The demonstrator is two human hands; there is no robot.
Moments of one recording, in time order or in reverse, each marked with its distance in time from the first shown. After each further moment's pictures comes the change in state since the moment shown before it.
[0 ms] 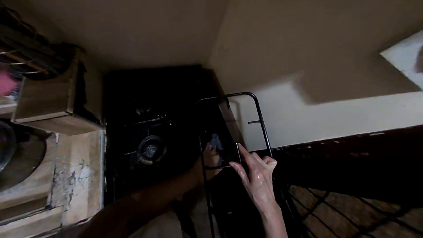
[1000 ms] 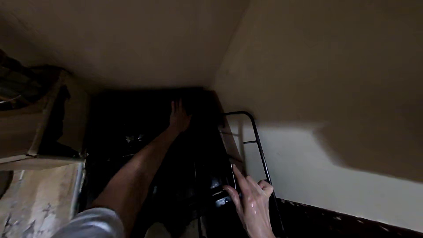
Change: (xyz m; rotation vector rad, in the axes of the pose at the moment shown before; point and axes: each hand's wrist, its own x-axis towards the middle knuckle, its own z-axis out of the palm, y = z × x) left_hand 0.171 -0.221 -0.139 0.355 0.235 -0.563; right_hand 0.067 0.023 0.052 -0.094 0.018 -0.037
